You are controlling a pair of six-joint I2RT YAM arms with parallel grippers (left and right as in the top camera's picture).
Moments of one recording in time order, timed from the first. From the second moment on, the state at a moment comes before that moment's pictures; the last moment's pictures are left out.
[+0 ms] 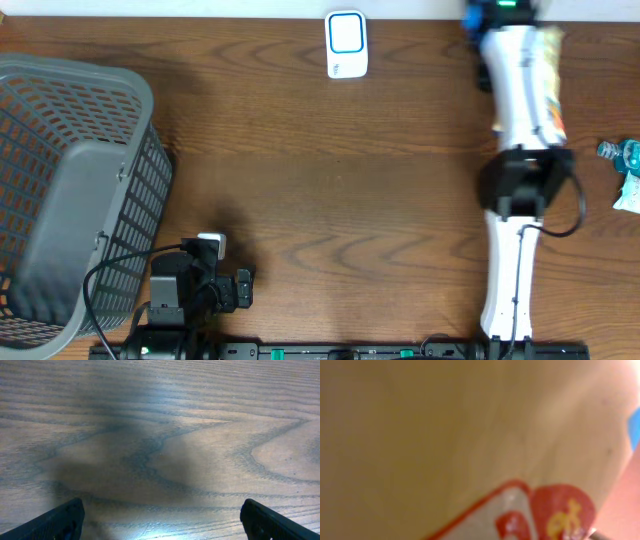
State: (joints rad) left arm -0.05 0.34 0.23 -0.81 0.23 -0.07; right arm -0.02 2.60 2.73 -1.65 0.60 0.20
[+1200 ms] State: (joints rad) left arm -0.05 0.34 0.23 -0.81 0.23 -0.07; right arm -0.27 1.87 2.73 -1.69 -0.27 0.12
